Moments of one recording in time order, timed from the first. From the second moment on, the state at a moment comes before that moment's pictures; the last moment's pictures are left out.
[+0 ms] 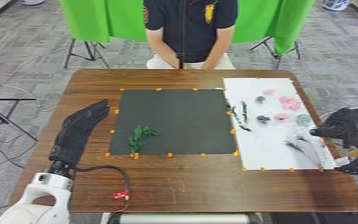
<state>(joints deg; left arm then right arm) 120.4 -75.7 -100.5 -121.2 68.9 -8.6 4.2 -113.0 -64.0 115.5 -116.3 -141.9 -21.1 4.1</state>
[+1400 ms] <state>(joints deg) 120.8 -75.7 -100.8 -121.4 68.8 -9.3 3.4 -114.8 -62.3 108.5 -110.4 -137.1 -12.7 7.8</state>
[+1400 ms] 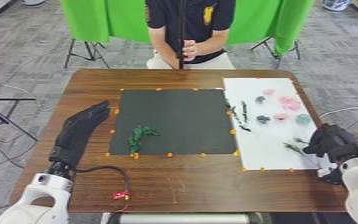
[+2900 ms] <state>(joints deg) 120.1 -75.5 -100.8 -121.2 68.8 -11.5 1.3 -95.9 -93.4 74.9 -106.5 -151.5 -9.6 11.0</state>
